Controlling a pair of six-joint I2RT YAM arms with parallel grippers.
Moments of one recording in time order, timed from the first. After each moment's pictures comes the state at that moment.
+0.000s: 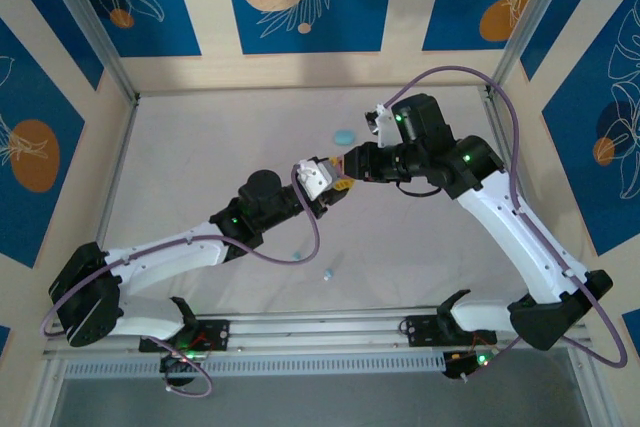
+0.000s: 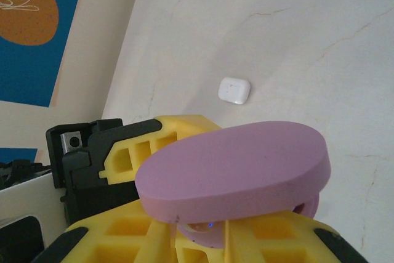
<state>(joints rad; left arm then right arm) -0.94 1.30 0.83 0.46 0.08 0.21 0.60 1.27 1.52 -1.00 -0.37 0.56</state>
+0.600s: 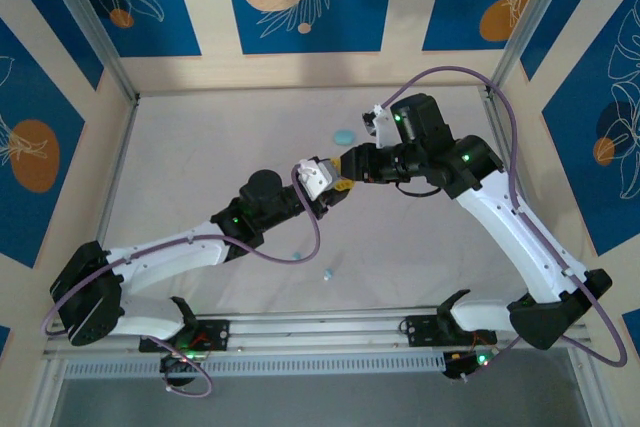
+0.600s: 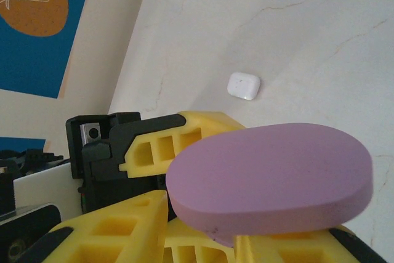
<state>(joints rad) -0.94 1.31 0.83 0.47 0.09 0.19 0.60 1.27 1.52 -1.00 -0.41 0.56</state>
